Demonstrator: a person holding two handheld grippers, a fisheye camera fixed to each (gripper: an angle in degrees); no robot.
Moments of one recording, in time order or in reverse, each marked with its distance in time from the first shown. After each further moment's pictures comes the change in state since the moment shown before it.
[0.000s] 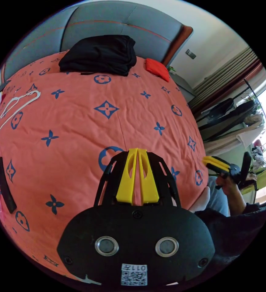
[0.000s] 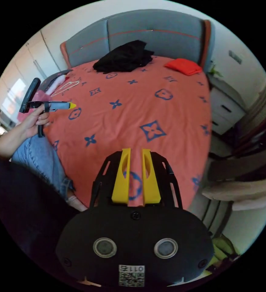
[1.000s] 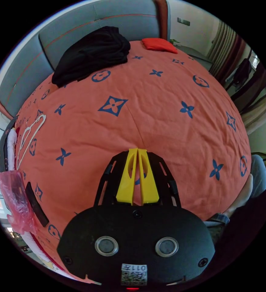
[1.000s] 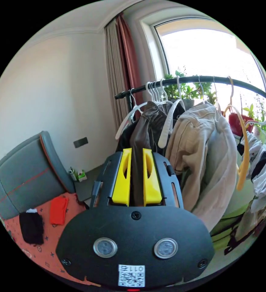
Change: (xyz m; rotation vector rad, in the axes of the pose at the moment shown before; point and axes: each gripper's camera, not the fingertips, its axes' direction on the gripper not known) left arm 0.070 -0.011 0.076 -0.099 -0.362 0.197; right arm 0.621 0.070 -0.453 0.755 0.670 0.899
